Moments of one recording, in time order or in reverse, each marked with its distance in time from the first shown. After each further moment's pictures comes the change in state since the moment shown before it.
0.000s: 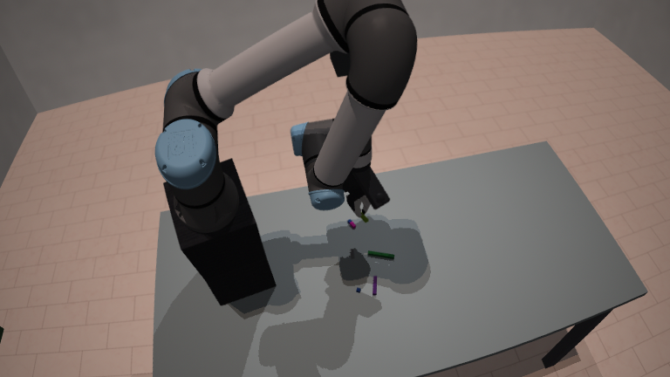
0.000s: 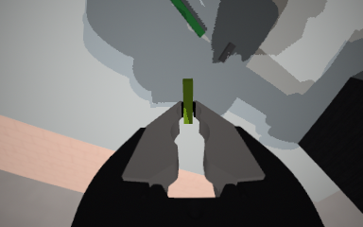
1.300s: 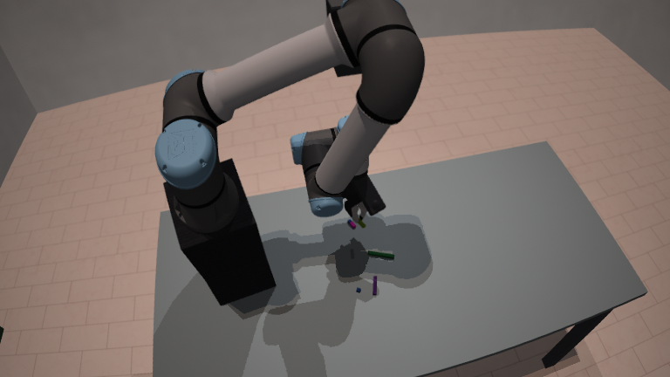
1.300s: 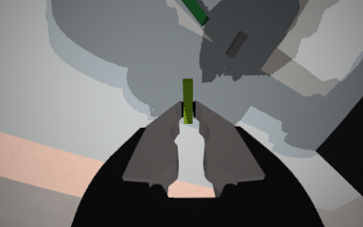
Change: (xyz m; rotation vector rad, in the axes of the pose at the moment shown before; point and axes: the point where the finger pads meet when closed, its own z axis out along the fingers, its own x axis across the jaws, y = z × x) arm 0.000 0.014 0.042 0.008 0.006 0.020
